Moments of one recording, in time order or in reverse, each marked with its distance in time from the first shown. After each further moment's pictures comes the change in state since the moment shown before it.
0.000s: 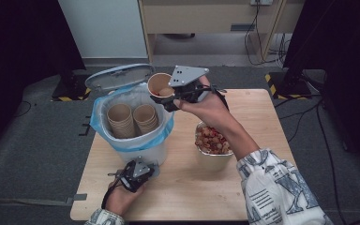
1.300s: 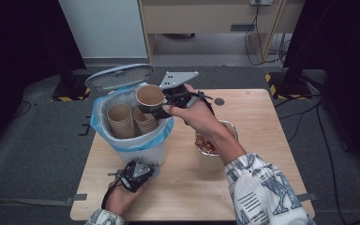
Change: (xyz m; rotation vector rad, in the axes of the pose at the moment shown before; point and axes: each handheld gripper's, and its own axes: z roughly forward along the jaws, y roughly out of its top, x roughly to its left) left arm 0.000 0.000 0.000 -0.005 -0.001 0.003; right arm 0.018 -0.012 0.032 -0.026 0.156 0.251
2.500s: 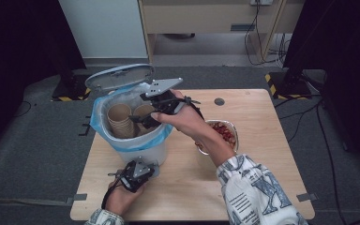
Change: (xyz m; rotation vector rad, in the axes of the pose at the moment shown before) left arm 0.000 0.000 0.000 0.002 -0.002 0.002; right arm 0.015 -0.006 0.030 0.064 0.023 0.013
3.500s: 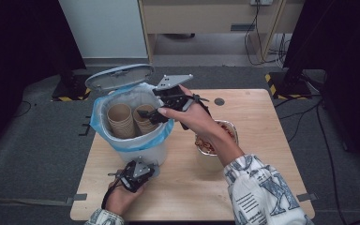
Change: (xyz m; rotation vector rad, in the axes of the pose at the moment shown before) left arm 0.000 0.000 0.000 0.002 -0.002 0.000; right arm -0.013 -0.005 -0.018 0.003 -0.089 0.098
